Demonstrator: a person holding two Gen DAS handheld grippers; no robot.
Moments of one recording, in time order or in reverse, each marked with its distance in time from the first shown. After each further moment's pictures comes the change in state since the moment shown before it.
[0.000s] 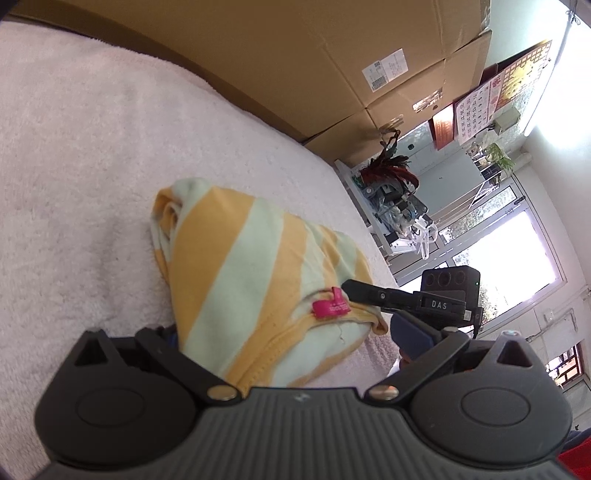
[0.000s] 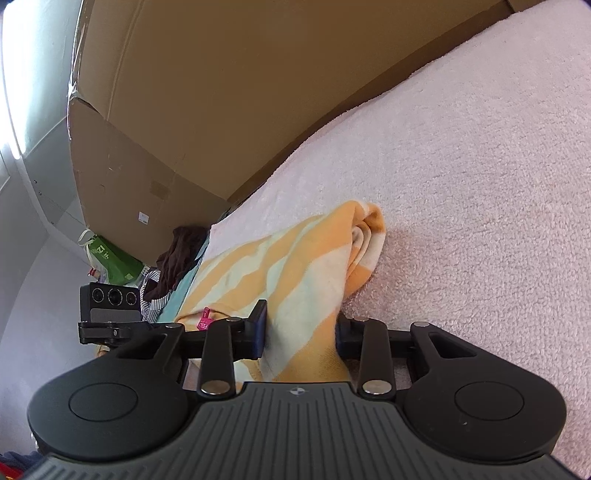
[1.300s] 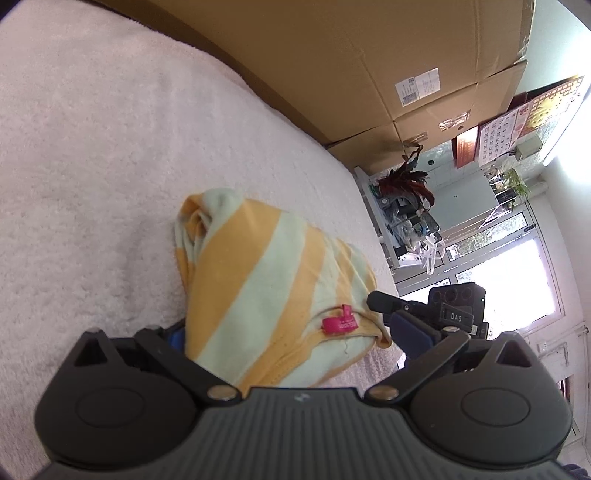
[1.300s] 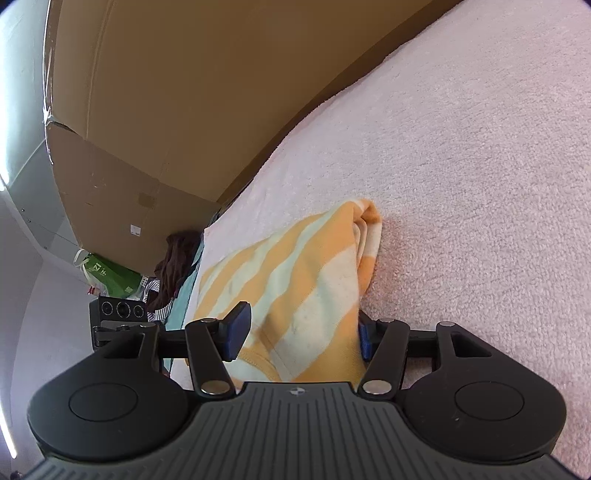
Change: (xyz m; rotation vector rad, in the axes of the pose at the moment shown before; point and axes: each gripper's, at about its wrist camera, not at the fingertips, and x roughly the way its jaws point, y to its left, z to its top) left arm -0.007 0.014 0.013 -0.134 0.023 0.016; right arm -0.003 0.000 0.011 0.120 0.048 -0.016
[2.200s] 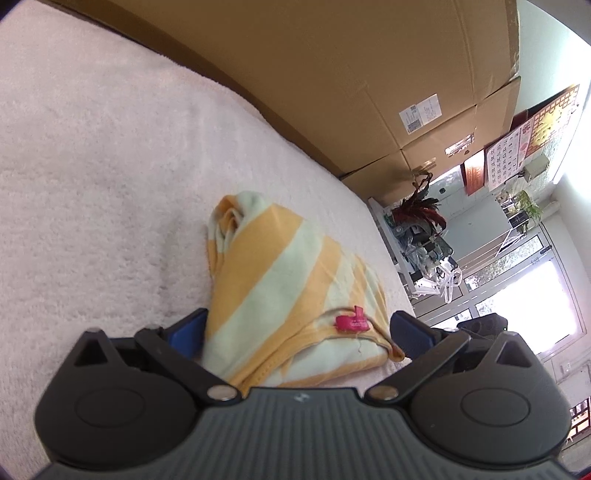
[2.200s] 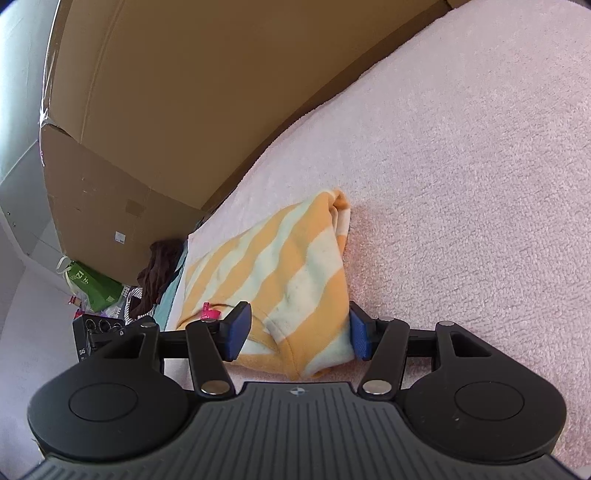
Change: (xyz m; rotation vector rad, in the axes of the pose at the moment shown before) left arm -0.022 -0.005 -0.033 0.007 -0.155 0.075; right arm -0.011 0.006 -0.022 0.022 -0.066 -0.078
